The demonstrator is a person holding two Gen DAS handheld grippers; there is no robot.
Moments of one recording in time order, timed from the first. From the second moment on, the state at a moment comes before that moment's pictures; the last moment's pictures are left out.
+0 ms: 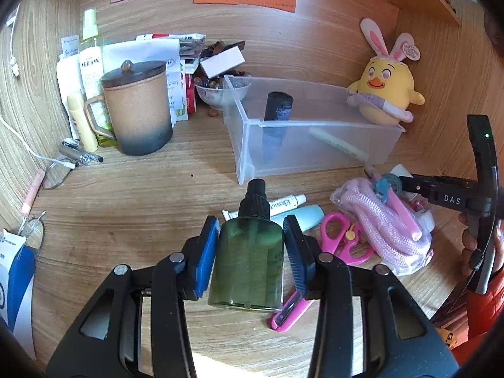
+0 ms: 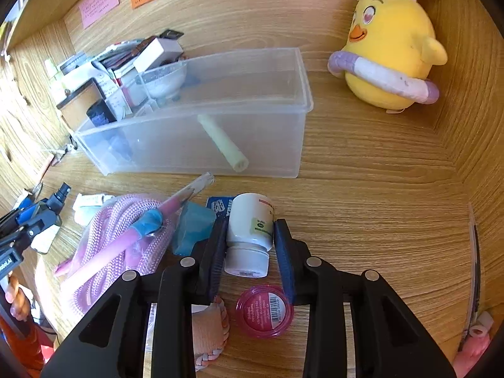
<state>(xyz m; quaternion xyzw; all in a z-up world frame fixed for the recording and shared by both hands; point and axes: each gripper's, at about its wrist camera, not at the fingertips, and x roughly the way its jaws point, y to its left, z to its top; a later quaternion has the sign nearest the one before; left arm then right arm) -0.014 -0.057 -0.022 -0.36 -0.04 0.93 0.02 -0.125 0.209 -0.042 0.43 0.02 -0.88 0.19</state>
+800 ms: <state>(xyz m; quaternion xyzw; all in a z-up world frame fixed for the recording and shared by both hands) -0.107 -0.055 0.027 -0.34 -0.04 0.94 0.00 -0.132 0.213 0.041 0.32 -0.02 -0.92 0.21</state>
